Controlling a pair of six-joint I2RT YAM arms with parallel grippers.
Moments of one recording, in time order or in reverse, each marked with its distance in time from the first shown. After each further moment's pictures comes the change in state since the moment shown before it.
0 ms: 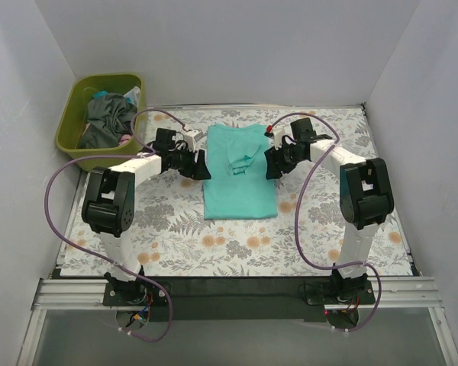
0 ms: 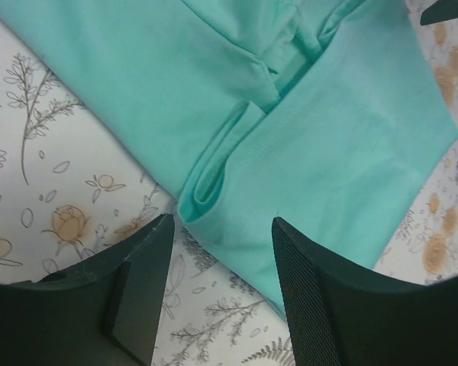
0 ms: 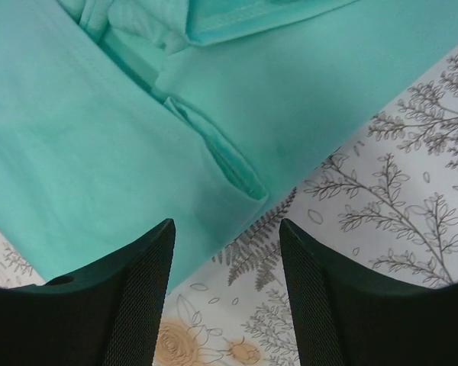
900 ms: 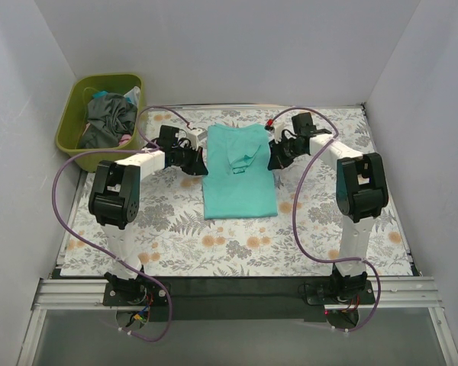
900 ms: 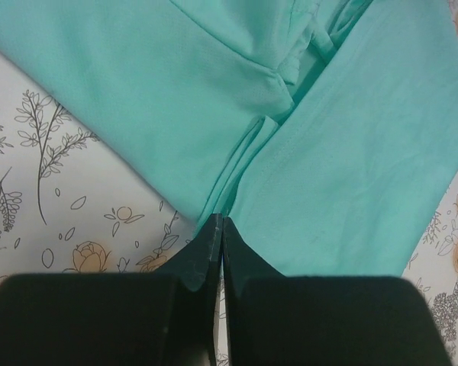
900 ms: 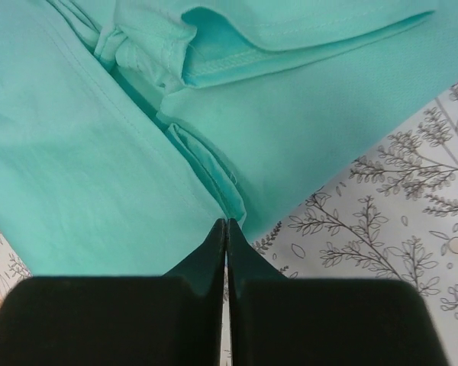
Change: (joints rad) left arm 0.000 0.107 0.097 -0.023 0.009 0.093; right arm -0.023 0.102 0.110 -0.005 -0.069 -0.016
